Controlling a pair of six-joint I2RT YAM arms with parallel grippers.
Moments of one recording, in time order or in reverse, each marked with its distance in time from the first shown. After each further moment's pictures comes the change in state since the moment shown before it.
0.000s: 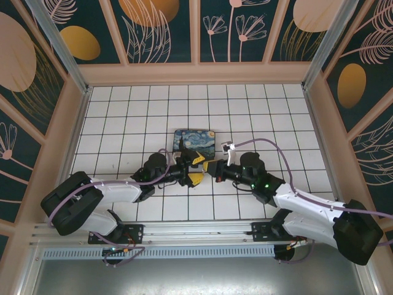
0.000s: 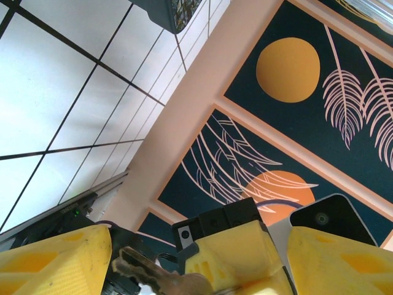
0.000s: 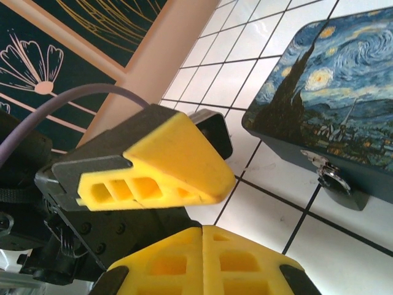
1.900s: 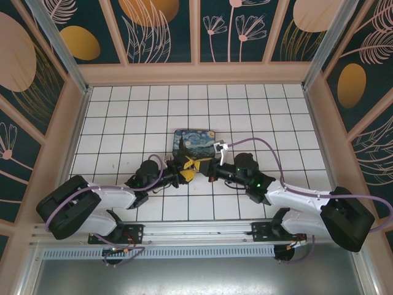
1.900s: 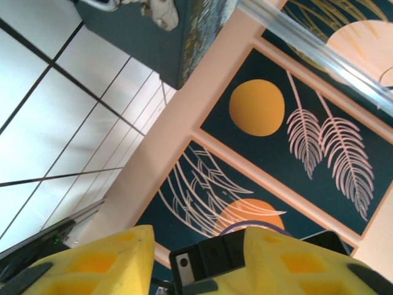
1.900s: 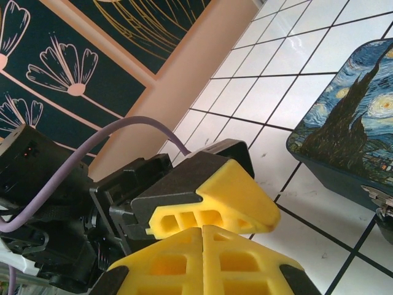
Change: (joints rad) left arm 0.025 -0.048 -0.136 0.127 -0.132 -0.068; right arm 0.062 0.138 0.003 0.234 0.008 0.009
